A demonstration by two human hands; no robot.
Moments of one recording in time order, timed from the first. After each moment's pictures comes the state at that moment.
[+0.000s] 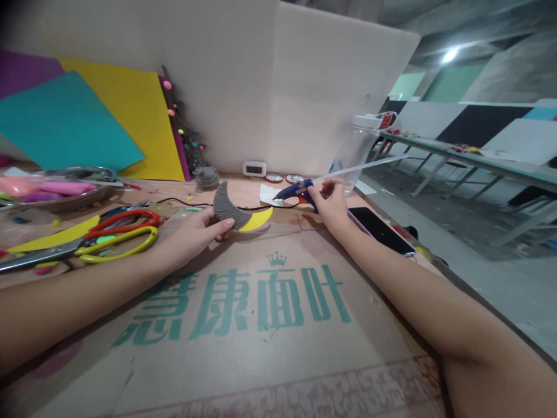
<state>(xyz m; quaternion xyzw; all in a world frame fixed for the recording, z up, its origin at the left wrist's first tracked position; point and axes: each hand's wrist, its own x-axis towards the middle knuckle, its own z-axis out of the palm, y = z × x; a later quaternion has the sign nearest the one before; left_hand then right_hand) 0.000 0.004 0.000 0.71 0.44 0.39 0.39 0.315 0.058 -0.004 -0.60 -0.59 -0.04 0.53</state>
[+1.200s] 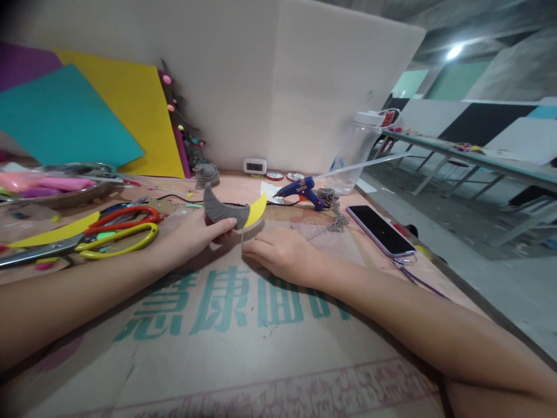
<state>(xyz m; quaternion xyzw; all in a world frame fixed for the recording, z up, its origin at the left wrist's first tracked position) 0.001 -0.001 0.005 0.72 0.45 0.38 0.38 0.218 -0.039 0.004 -0.25 -0.93 -0.13 0.23</state>
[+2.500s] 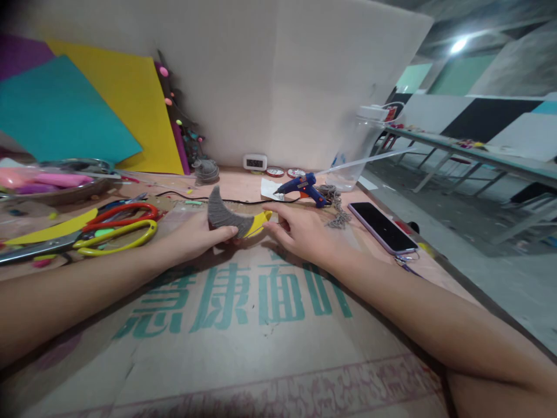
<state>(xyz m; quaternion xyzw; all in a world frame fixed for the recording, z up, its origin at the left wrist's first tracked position) 0.001 -0.004 -0.001 0.72 0.44 0.31 0.44 0.242 -0.020 0.005 -0.45 -0.84 -0.05 0.30</state>
